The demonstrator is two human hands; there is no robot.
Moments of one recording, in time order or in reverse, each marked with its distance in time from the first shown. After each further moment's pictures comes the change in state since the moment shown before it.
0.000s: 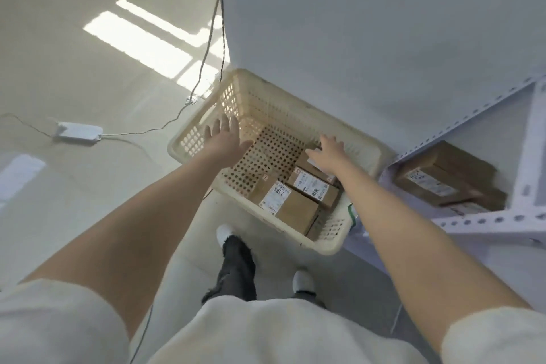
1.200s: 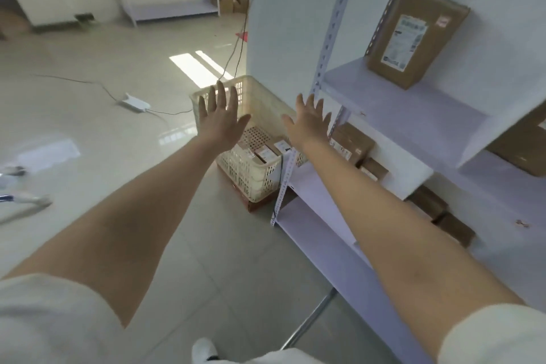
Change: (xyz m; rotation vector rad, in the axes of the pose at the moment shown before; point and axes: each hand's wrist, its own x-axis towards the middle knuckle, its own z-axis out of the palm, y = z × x) left_hand -0.487 0.283 0.145 -0.180 0.681 -0.205; right_hand -0.456 0.249 -0.023 -0.246 0.492 -0.597
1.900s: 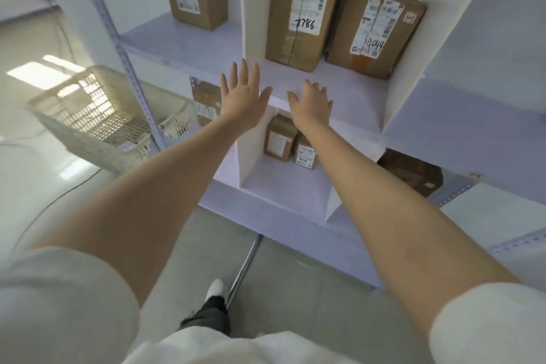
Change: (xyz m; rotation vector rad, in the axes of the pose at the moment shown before) left_hand -0.132 0.425 0.060 -0.143 -0.067 0.456; right_hand -0.205 0.341 -0.138 0.141 0.289 0.523
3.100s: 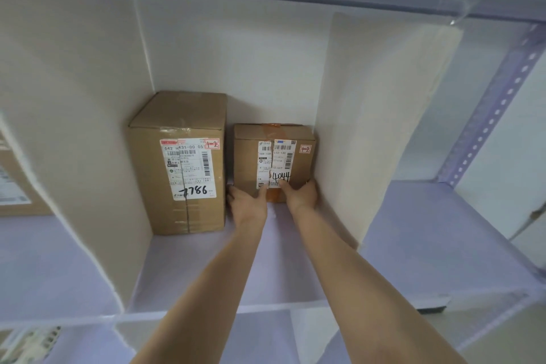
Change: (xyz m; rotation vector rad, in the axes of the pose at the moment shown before) left_hand 0.225 0.185 0.107 -0.889 -0.049 -0.260; right_hand 0.217 0.135 -0.057 0.869 0.569 0.561
